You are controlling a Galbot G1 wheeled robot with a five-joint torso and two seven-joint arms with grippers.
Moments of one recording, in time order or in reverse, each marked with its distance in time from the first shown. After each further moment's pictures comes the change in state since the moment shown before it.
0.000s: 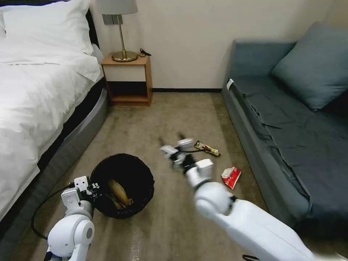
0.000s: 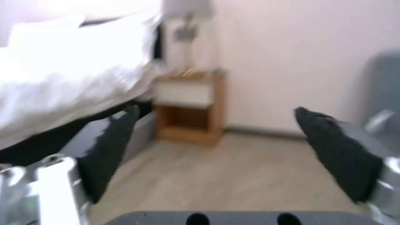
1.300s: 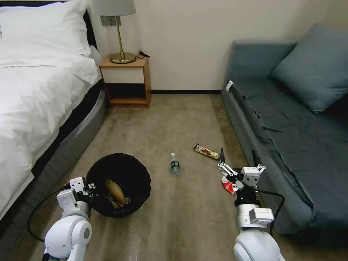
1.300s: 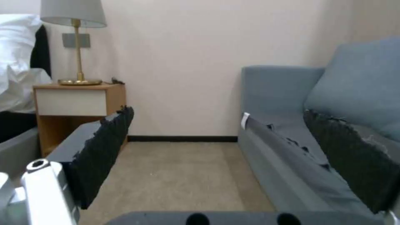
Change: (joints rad) left arm 0.000 -0.013 -0.031 0.010 0.002 -0.023 0.006; right arm -0.577 0.227 0.370 0.190 -0.390 0.088 0.038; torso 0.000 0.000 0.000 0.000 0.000
